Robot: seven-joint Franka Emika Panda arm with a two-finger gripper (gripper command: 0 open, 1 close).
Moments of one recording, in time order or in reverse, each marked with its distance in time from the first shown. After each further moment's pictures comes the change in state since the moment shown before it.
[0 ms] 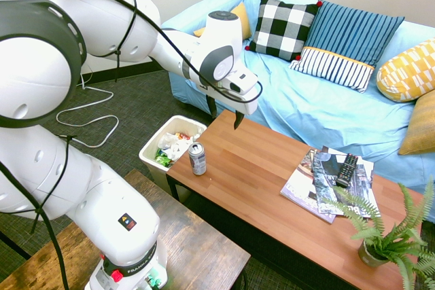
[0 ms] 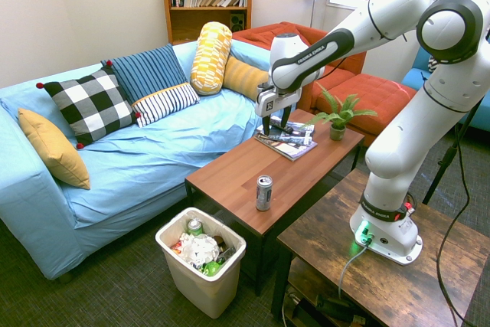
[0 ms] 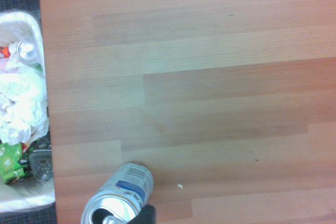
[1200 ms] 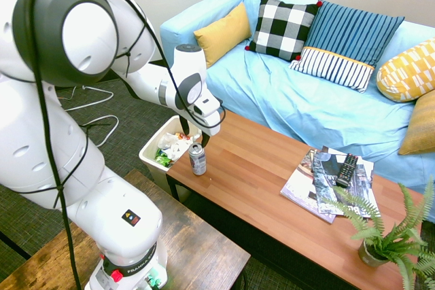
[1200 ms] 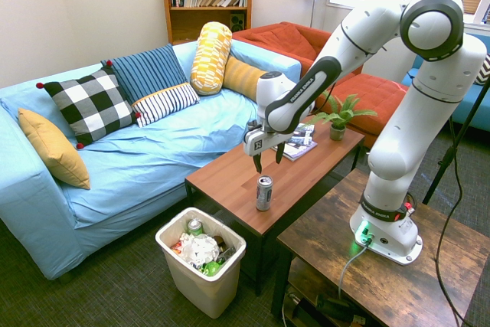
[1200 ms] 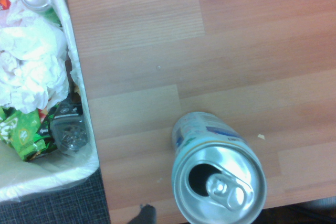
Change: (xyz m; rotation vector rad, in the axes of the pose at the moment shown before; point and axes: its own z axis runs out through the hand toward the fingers) arm -0.100 -0.031 0.110 -0.064 -0.048 0.090
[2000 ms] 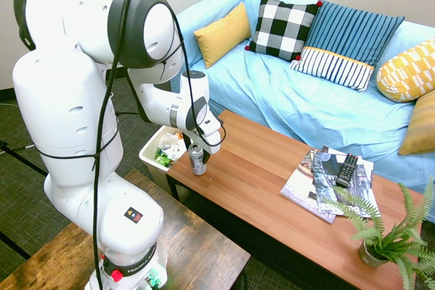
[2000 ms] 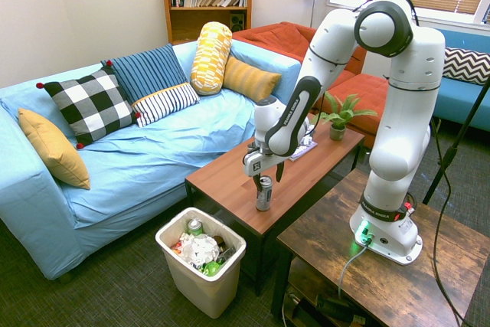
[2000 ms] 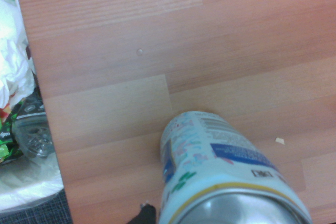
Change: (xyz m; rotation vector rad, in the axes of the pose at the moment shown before) arm 0.007 -0.006 0.079 -0.049 -0.021 0.027
